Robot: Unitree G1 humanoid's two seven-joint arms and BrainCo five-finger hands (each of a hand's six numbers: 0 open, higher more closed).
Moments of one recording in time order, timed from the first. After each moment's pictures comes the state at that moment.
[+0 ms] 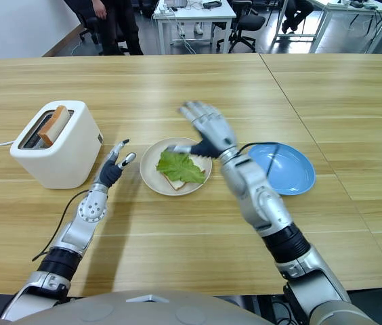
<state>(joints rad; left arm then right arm) -0.12 0.32 -0.08 0.04 0.44 -0.12 0.15 -0.32 -0.33 0.13 -0.18 -0.53 0.03 0.06</state>
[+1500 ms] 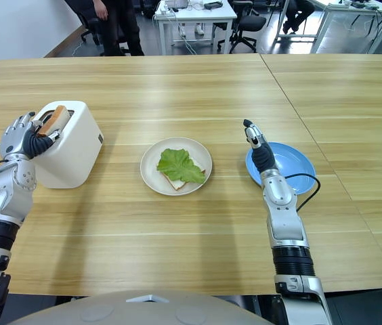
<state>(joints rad) -0.31 0.69 0.03 0.34 0.67 0.21 0.18 -0.16 -0.24 -0.11 0.06 -0.05 -0.01 0.11</state>
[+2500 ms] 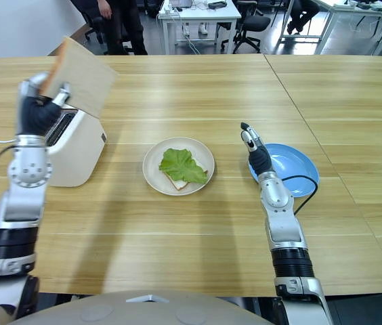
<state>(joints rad) -0.31 0.40 0.08 -0.05 0.32 -0.08 0.16 -0.15 -0.24 -0.08 0.08 -0.07 -0.03 0.08</state>
